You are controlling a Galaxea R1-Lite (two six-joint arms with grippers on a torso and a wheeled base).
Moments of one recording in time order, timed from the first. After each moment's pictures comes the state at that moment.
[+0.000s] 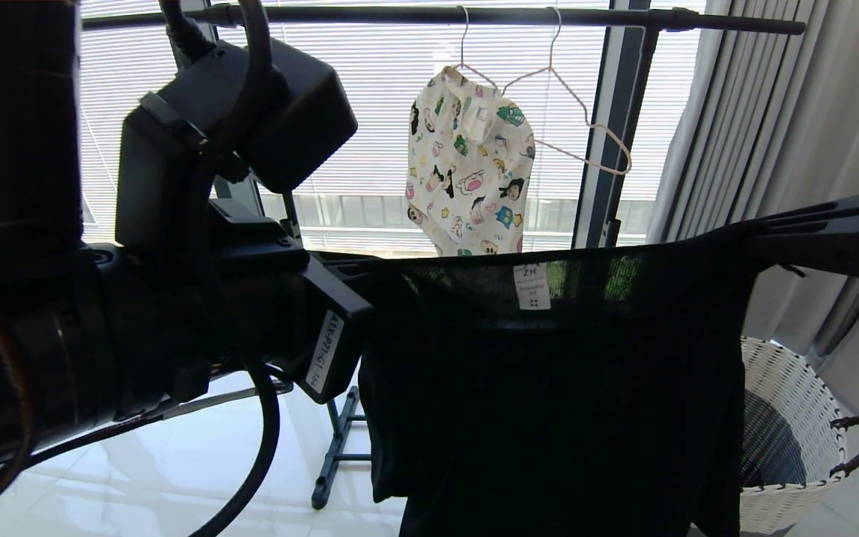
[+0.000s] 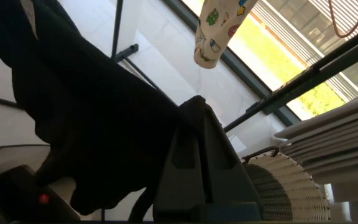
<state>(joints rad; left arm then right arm) -0.92 1.38 -1.16 0.13 0.35 0.21 0.87 1.27 -1.39 0.49 -0.21 -0.21</state>
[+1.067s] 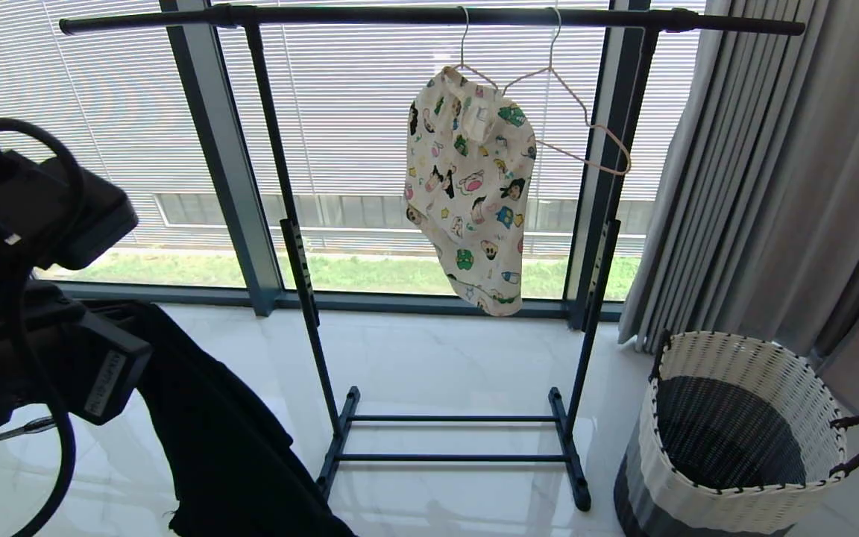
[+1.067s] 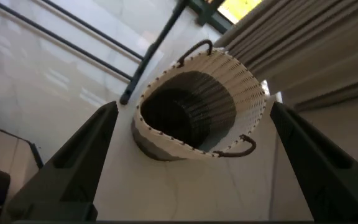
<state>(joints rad) -0.53 1.15 -0.95 0.31 0.54 0.32 0.32 1.00 -0.99 0.48 -0.22 -0.35</state>
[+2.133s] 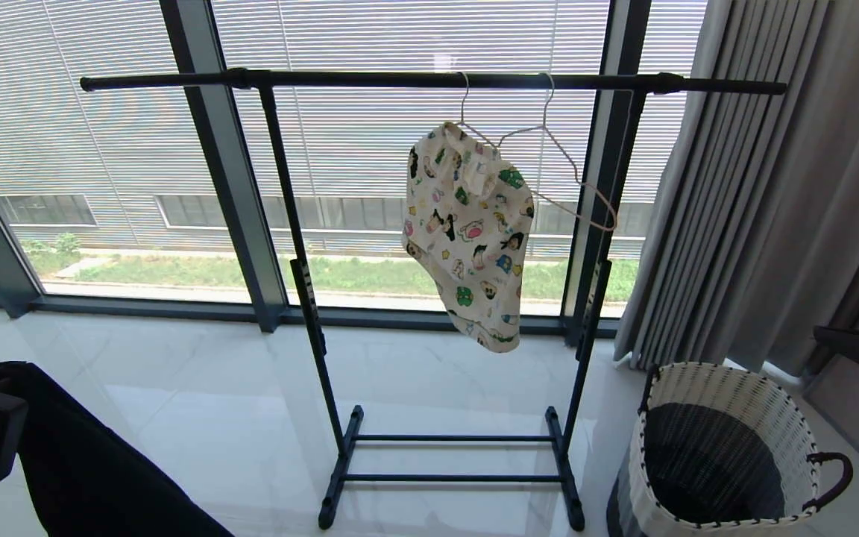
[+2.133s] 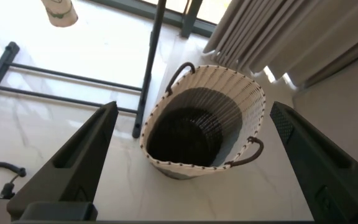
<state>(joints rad) -0.28 0.97 -0.78 0.31 0.48 0.27 0.22 1.09 -0.87 0.17 -0.15 -0.13</state>
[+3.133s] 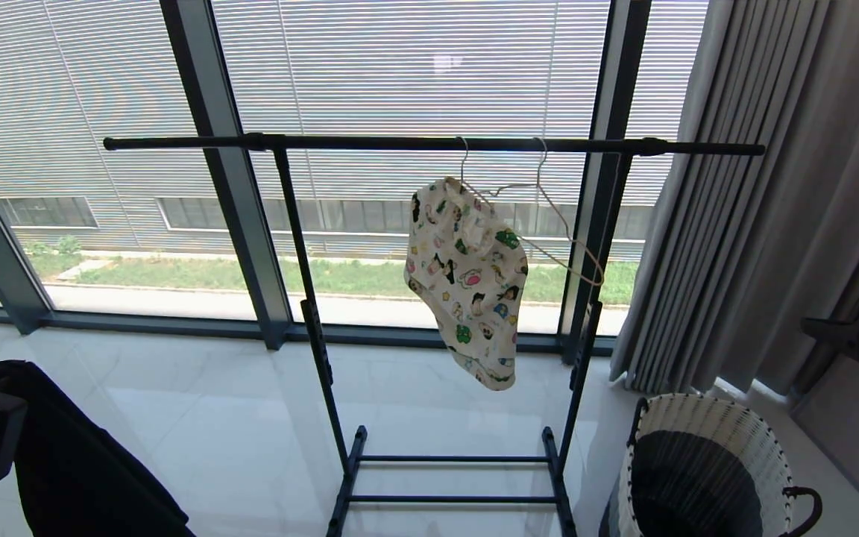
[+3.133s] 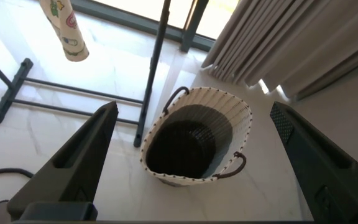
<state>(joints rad) -0.28 0.97 -0.78 0.31 0.48 0.28 0.22 1.13 -0.87 0.12 -0.13 -0.13</state>
